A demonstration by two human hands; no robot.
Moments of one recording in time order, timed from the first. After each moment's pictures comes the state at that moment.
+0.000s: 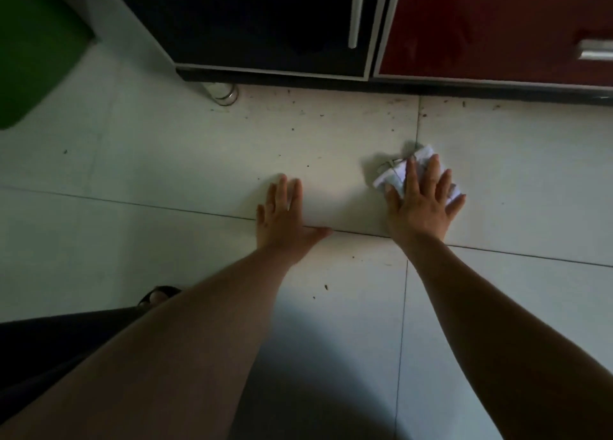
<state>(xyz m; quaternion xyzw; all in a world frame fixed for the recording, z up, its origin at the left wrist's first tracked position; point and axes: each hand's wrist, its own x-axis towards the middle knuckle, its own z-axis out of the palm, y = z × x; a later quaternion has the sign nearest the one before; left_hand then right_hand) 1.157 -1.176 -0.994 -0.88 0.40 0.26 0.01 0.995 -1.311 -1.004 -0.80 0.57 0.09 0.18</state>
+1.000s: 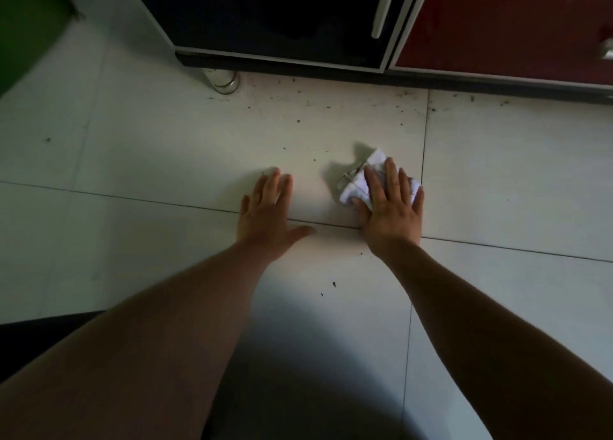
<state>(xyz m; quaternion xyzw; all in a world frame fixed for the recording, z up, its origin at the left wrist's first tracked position) 1.199 -1.154 -0.995 -0.84 0.48 0.23 0.05 1.025 -1.276 -1.006 -0.86 0.47 0.12 0.15</state>
